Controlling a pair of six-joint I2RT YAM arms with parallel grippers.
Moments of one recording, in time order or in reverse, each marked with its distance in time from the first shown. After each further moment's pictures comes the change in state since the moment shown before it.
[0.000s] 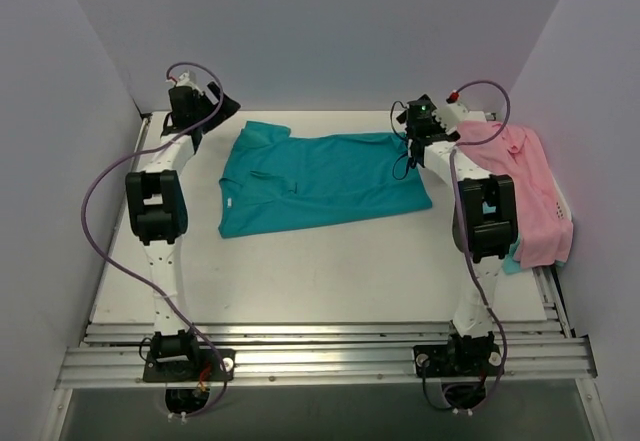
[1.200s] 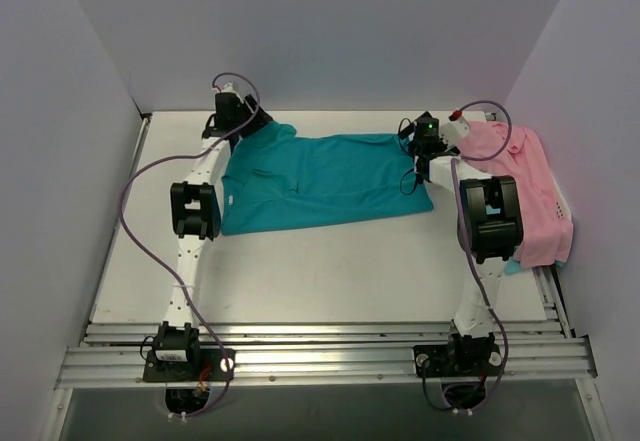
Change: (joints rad) left arm -0.131 0.533 0.712 -0.289 -0.035 -0.047; right arm -0.055 0.002 -0.201 0.174 -0.169 0.006
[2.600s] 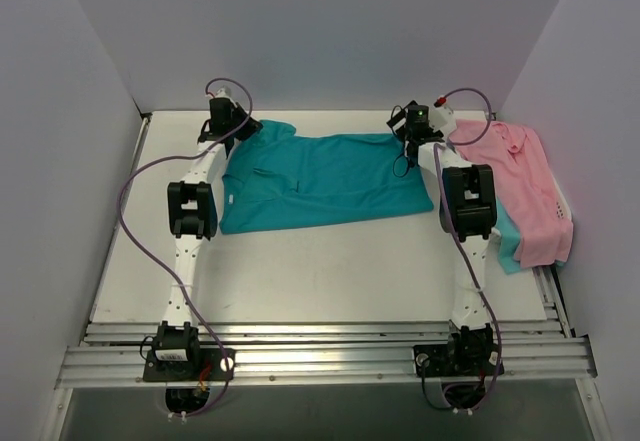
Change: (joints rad) left arm 0.034 0.016 -0.060 0.079 0.028 -0.061; right arm -0.004 0.334 0.409 -0.045 -0.128 -0.027
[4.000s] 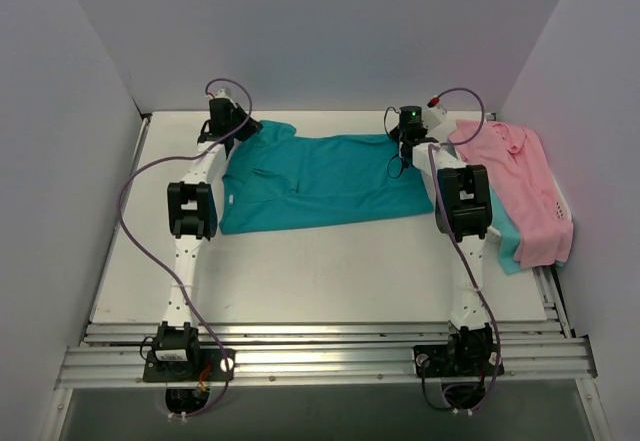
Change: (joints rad) left arm 0.001 0.000 -0.002 0.003 0.007 -0.002; right arm 0.026 0.021 0.027 -0.007 0.024 -0.006
